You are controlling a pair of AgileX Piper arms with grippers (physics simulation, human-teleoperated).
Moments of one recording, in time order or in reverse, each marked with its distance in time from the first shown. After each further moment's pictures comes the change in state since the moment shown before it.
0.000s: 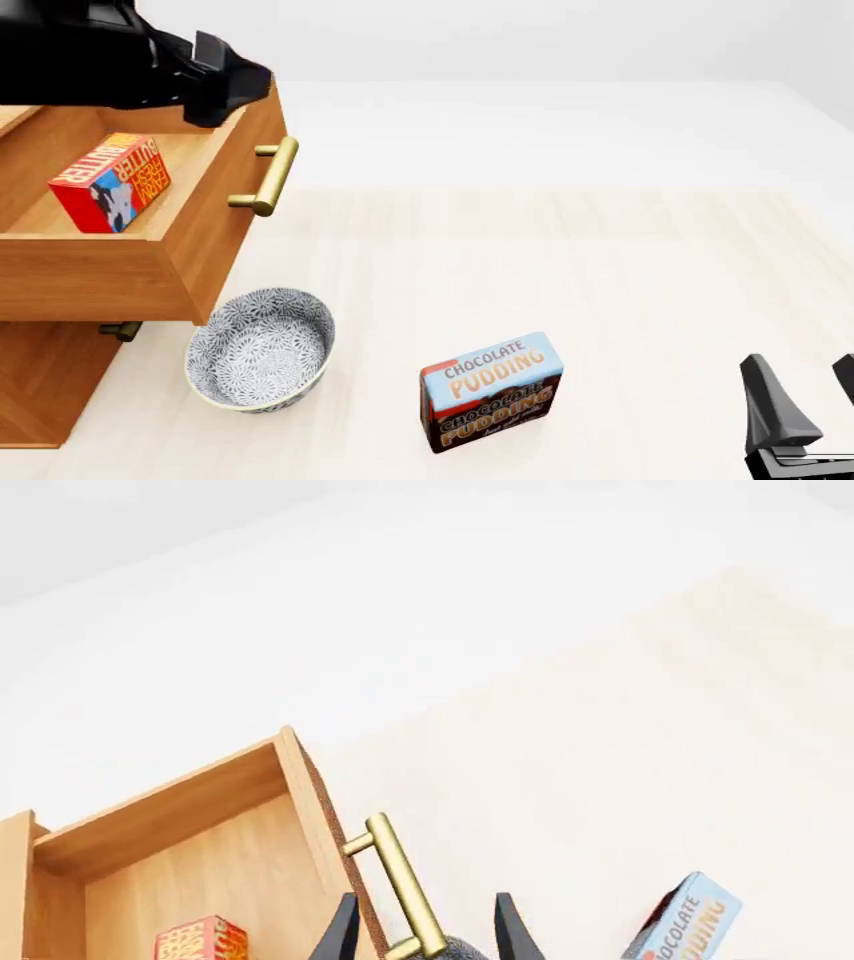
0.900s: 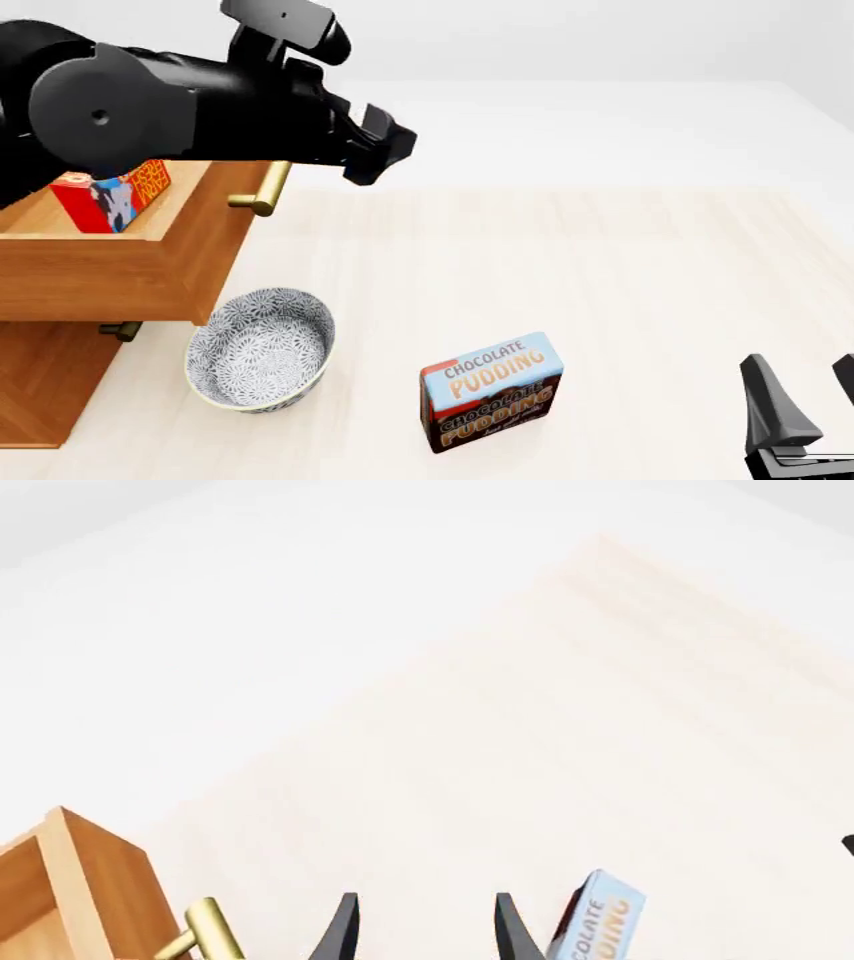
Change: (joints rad) left arm -0.234 0.184 0.045 -0.184 -0.047; right arm 0.000 0.000 0.000 0.000 0.000
